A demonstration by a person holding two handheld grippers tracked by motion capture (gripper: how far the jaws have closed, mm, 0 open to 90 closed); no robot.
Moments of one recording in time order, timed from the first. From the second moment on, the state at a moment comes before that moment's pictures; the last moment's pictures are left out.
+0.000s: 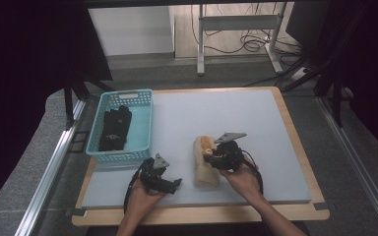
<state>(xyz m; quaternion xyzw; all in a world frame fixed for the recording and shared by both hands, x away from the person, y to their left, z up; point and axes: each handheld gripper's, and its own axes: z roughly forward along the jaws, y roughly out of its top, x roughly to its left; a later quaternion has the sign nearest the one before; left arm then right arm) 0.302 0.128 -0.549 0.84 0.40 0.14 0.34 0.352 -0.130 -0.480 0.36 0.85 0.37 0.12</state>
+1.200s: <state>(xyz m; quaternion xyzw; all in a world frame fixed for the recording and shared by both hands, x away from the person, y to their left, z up) 0.302 0.128 -0.549 0.84 0.40 0.14 0.34 0.422 -0.154 -0.517 0.39 0.84 0.36 0.11</state>
